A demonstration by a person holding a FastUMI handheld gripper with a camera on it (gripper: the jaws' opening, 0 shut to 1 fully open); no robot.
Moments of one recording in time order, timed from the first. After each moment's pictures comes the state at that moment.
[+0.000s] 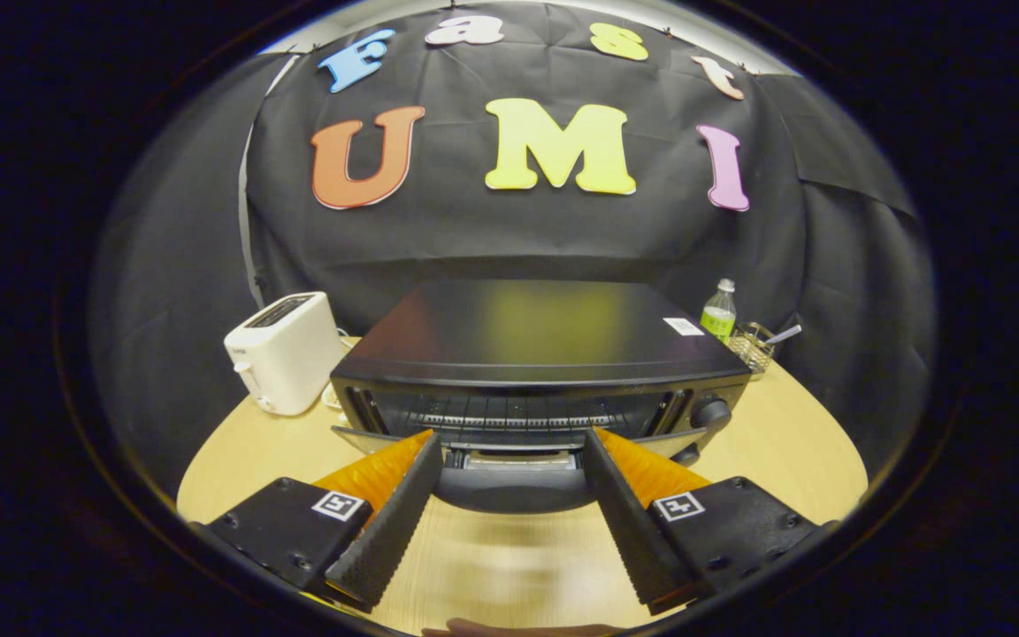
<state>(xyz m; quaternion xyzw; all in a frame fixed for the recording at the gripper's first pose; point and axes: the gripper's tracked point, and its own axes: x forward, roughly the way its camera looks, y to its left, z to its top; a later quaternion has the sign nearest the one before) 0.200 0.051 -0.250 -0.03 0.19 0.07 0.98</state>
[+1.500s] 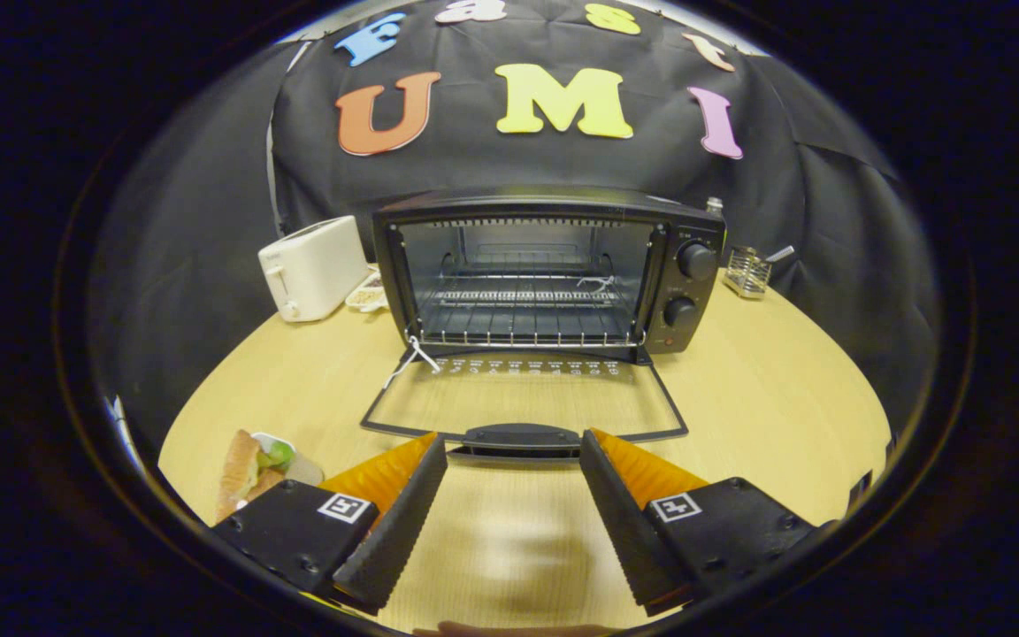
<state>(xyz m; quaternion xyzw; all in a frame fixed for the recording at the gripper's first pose) 0.098 0.036 -0.345 -0.03 0.25 0.10 0.96</state>
